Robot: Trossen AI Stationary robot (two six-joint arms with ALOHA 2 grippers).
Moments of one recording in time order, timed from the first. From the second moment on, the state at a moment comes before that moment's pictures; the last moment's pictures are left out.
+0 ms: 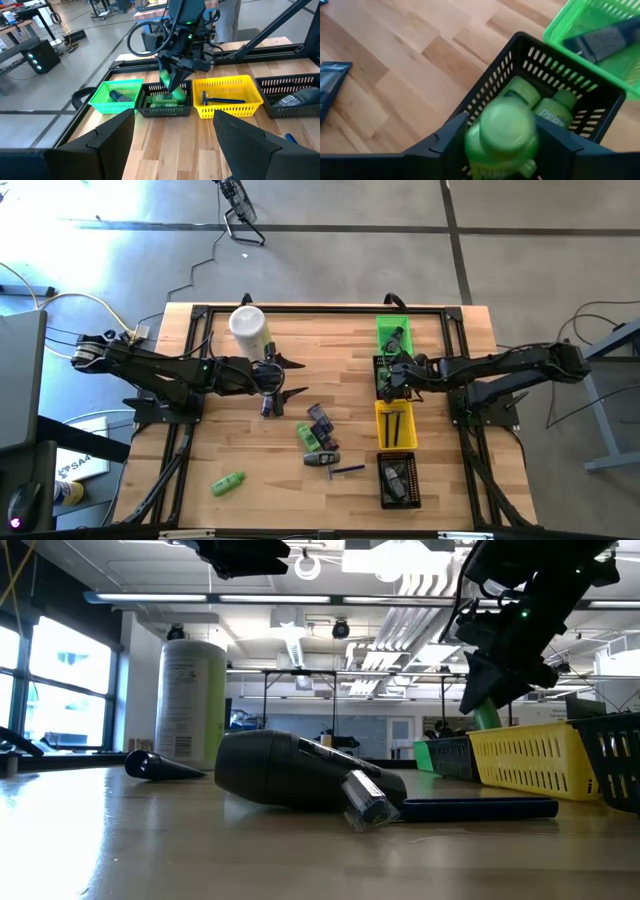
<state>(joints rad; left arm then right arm) -0.14 1.13 0.83 0.10 -0.36 0.10 -0.02 1.15 0.64 -0.51 0.39 0.81</state>
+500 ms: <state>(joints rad) -0.14 1.13 0.83 0.10 -0.36 0.10 -0.02 1.13 0.64 -0.40 0.56 0.72</state>
